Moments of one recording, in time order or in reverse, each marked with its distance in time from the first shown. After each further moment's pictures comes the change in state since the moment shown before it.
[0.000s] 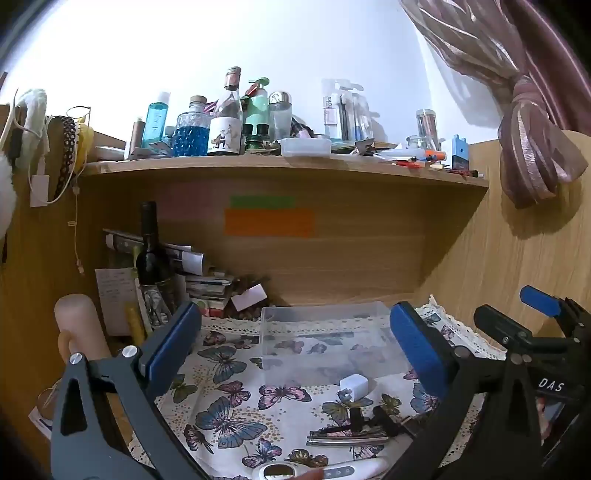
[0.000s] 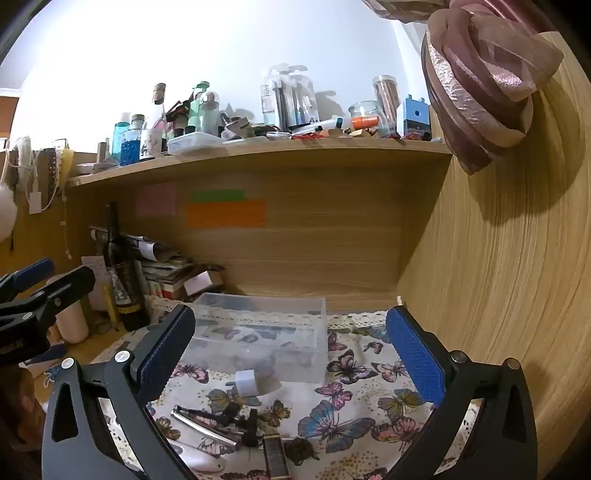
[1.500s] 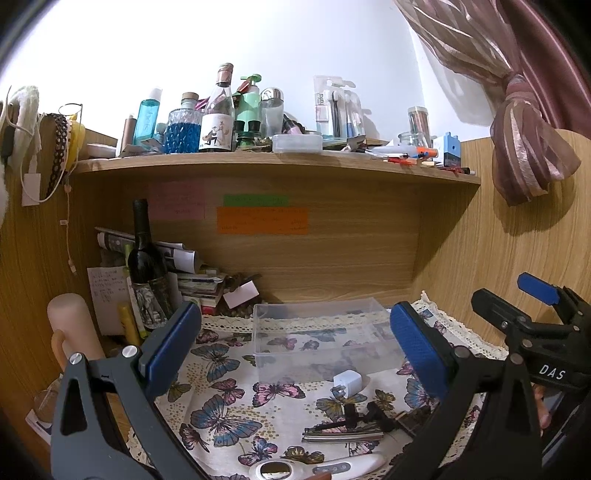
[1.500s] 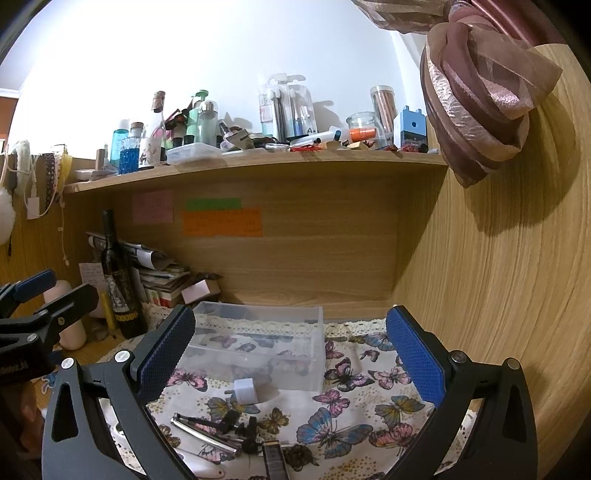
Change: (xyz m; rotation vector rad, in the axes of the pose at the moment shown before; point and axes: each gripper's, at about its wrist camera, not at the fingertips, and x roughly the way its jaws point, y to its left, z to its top) left arm -0.003 -0.004 -0.001 0.006 -0.009 -0.032; right arm -0.004 0.005 0.002 -0.007 -0.031 -0.024
